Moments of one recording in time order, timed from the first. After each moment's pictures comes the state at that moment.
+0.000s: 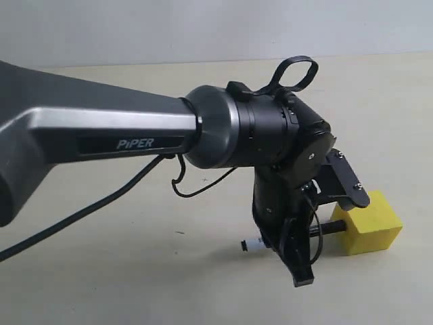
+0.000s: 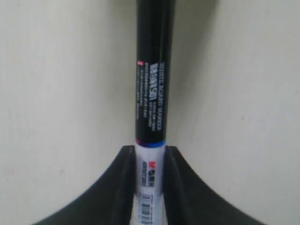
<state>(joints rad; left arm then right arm) -1.08 2.23 -1.65 0.02 0.93 0.35 -0.01 0.01 0.00 0.04 0.22 0.27</state>
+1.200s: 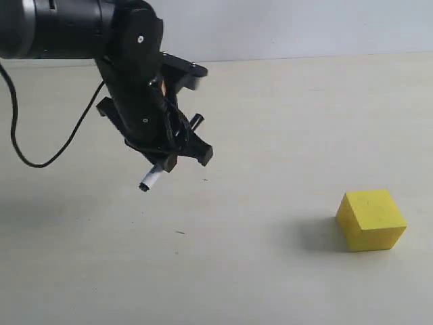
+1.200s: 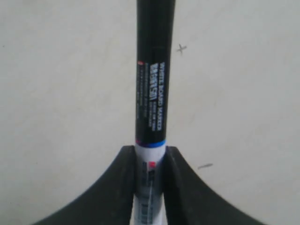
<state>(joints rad) -0.72 1.92 -1.38 0.06 0.94 -0.15 -0.01 0.01 0.00 0.04 0.22 0.27</state>
